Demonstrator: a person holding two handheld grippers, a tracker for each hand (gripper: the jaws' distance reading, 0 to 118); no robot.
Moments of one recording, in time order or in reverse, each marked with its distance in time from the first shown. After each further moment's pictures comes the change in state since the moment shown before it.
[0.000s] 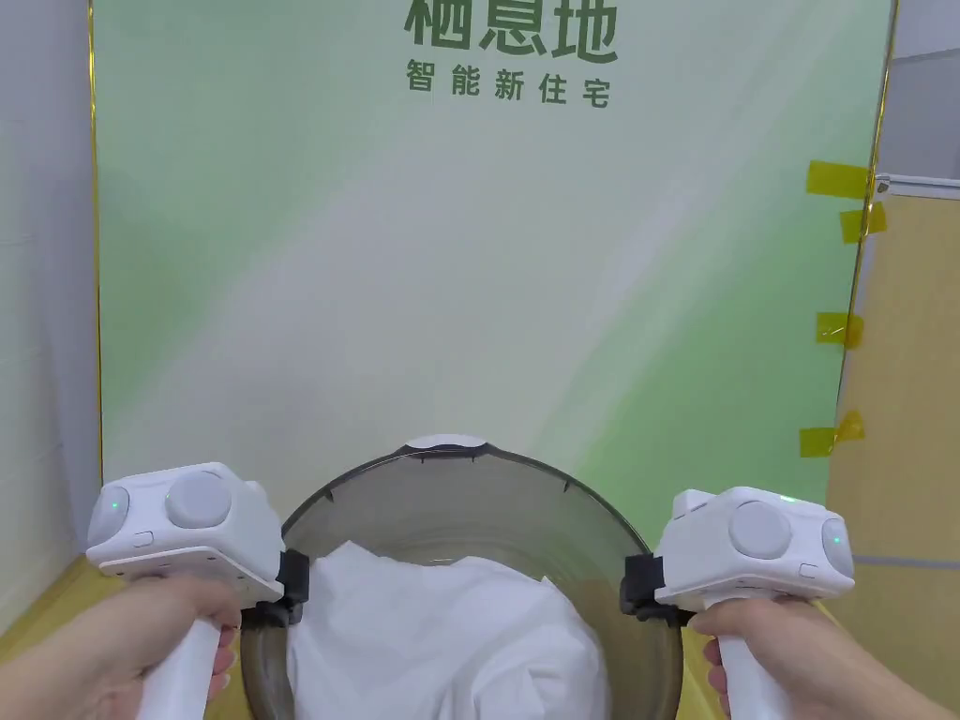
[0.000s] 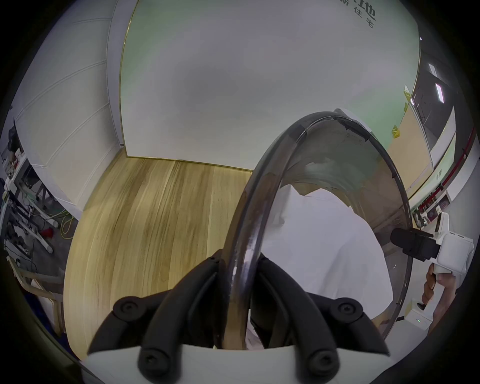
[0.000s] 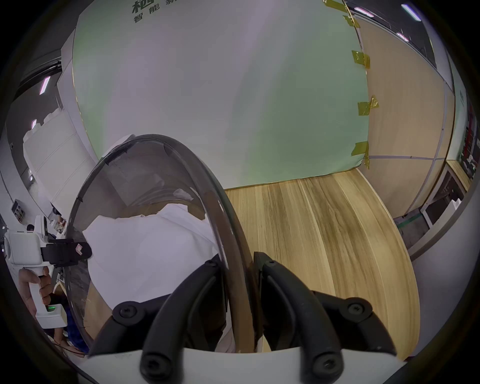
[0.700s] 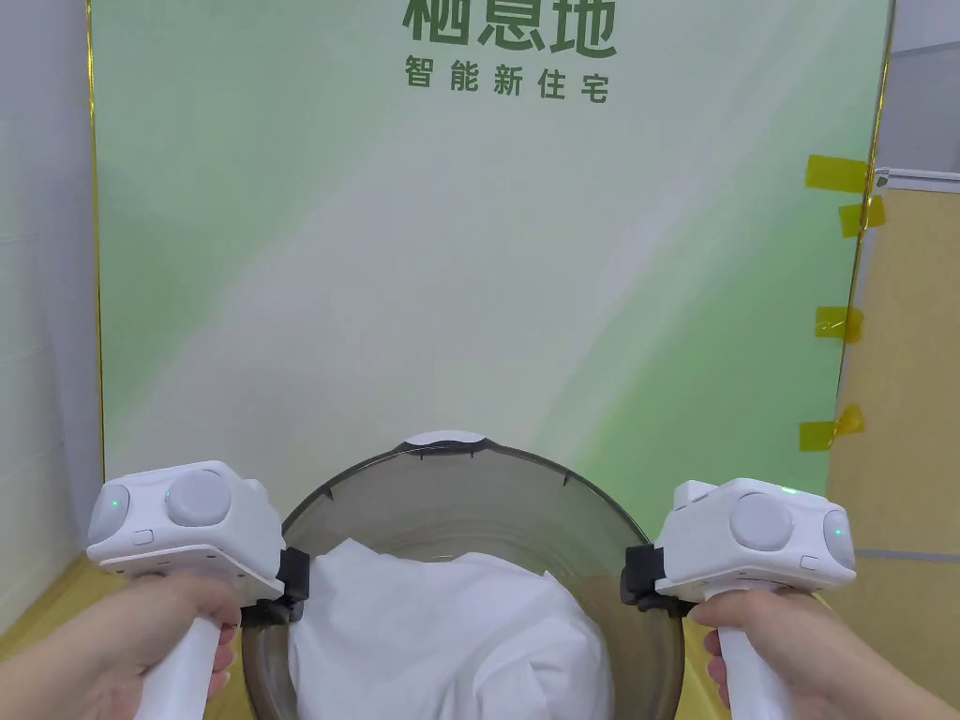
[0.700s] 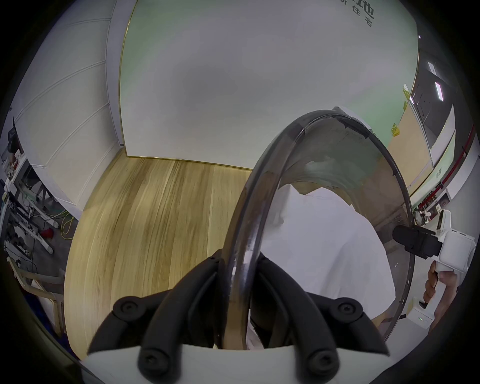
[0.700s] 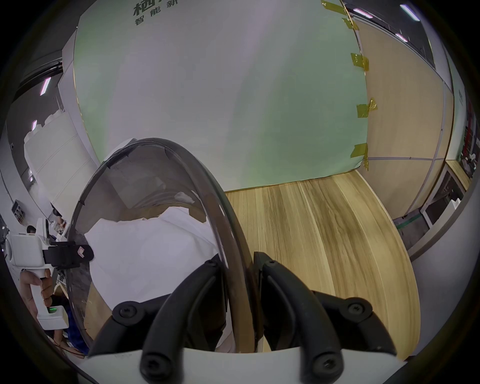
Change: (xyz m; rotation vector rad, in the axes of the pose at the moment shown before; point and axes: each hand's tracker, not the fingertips) left arm -0.001 -0.002 0.001 -0.002 0.000 -0.004; right arm -0.003 -0.001 0.005 0.015 -0.001 -0.003
